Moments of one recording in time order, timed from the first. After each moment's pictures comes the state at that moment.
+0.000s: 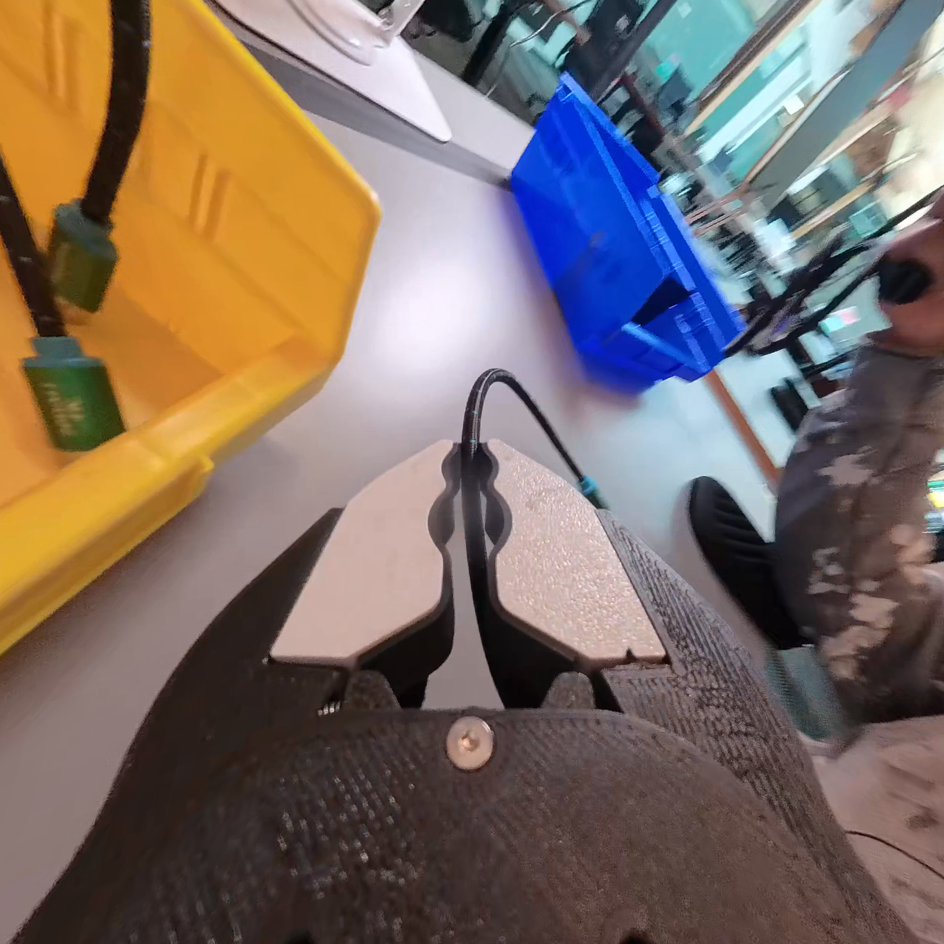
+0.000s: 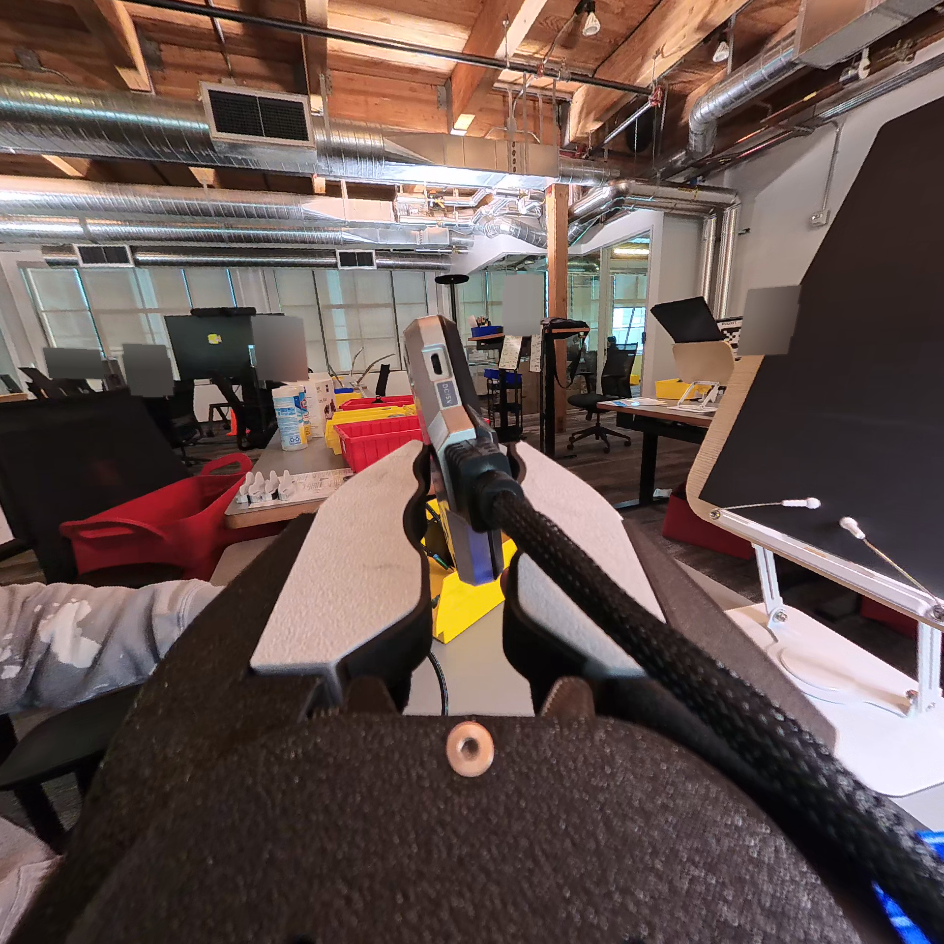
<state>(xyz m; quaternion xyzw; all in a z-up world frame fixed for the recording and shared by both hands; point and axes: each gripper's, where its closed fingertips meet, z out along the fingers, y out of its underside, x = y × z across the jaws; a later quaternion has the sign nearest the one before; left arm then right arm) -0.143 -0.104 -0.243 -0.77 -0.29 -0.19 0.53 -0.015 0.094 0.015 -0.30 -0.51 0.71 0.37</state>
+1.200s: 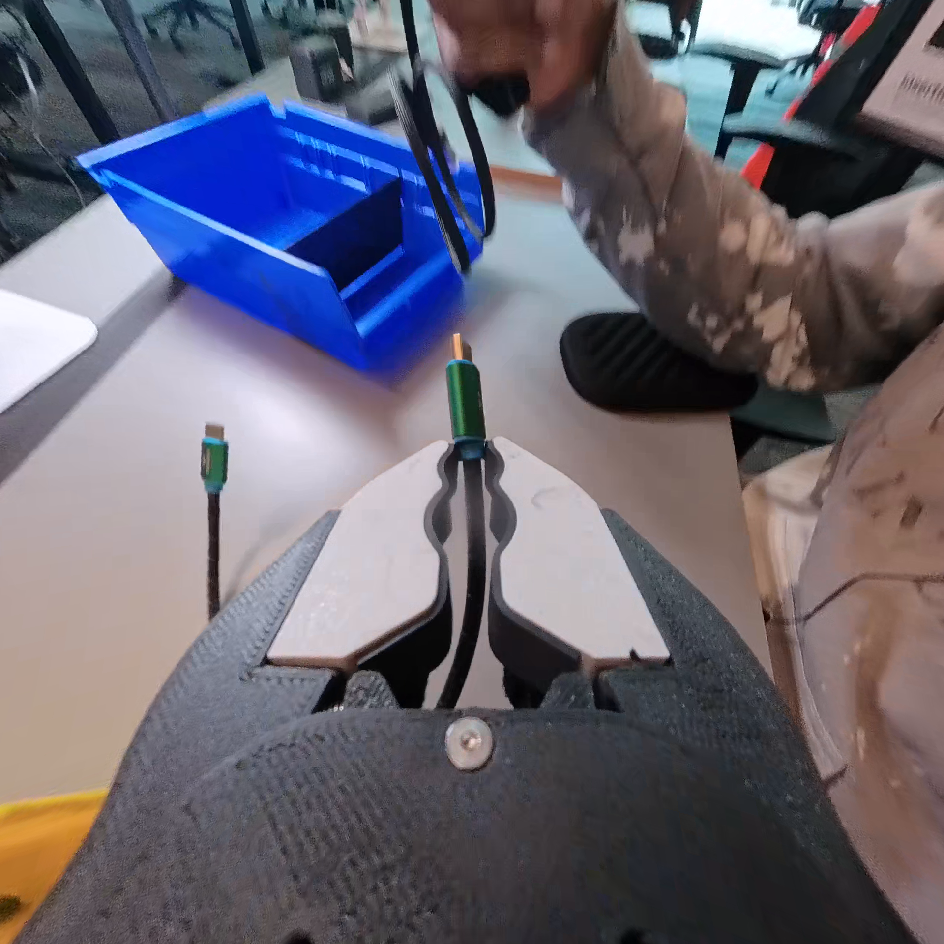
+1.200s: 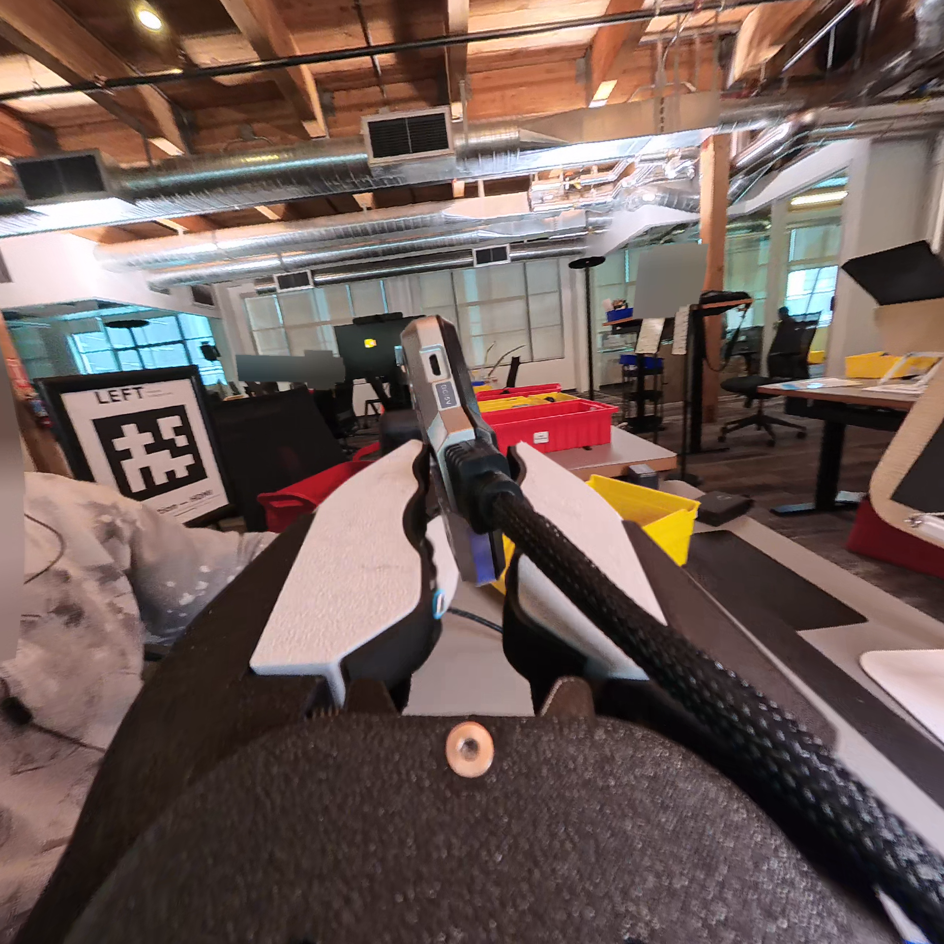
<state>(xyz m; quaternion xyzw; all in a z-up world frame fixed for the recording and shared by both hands) -0.028 -0.046 -0.154 -0.83 0.16 -0.14 0.52 0.006 0.076 0.007 -0.24 -0.54 0.77 0.23</state>
